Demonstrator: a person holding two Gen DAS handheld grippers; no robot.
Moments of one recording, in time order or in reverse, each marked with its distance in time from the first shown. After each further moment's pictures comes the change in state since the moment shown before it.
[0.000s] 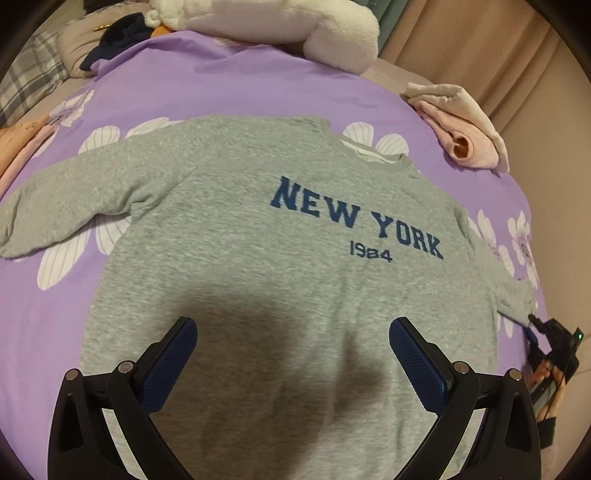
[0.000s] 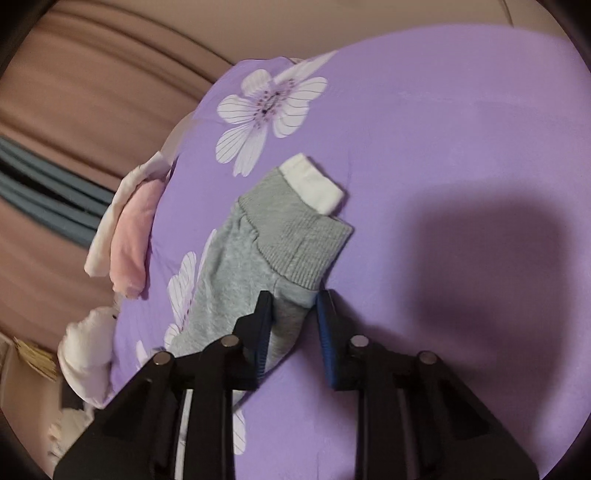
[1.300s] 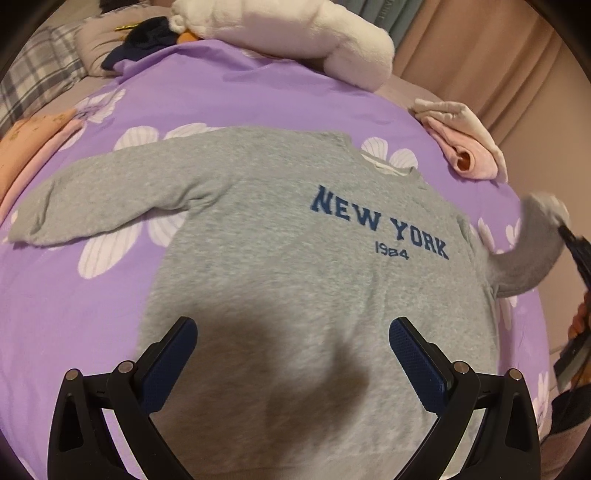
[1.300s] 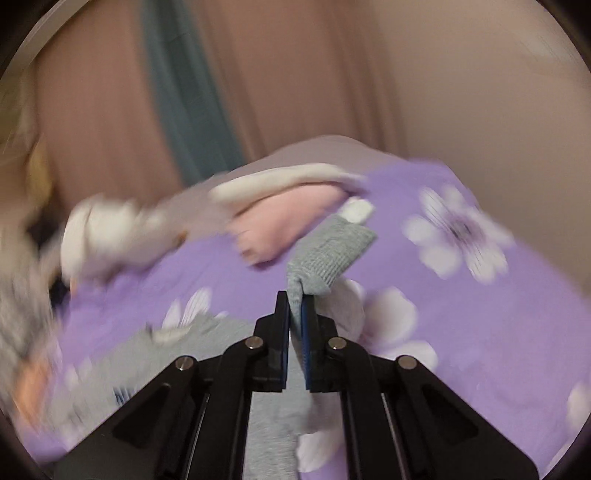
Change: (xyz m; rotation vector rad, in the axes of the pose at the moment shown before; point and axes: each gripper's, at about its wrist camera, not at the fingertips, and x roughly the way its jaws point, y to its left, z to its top) left arm -0.035 0.039 -0.012 -0.018 -0.030 0.002; right arm -0.055 0.234 -0.097 -0.879 -0.127 0.037
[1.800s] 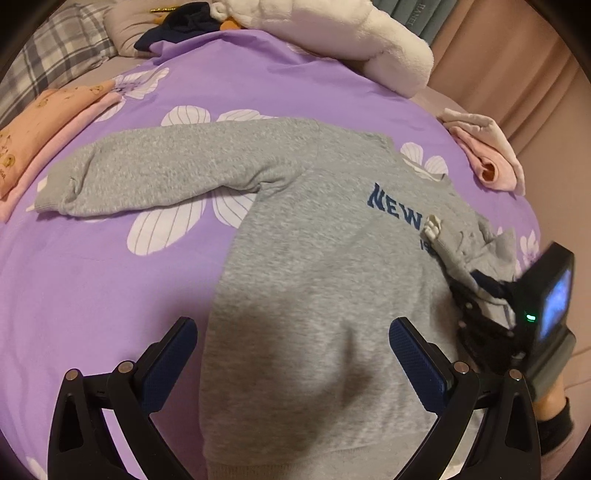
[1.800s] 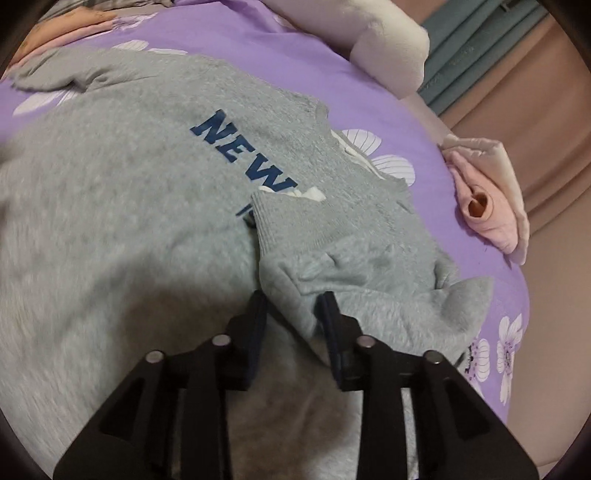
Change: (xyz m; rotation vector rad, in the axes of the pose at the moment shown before) left arm -0.002 0.047 -0.005 -0.062 0.012 0.024; right arm 0.050 0.182 -0.184 -0.958 0.350 0.051
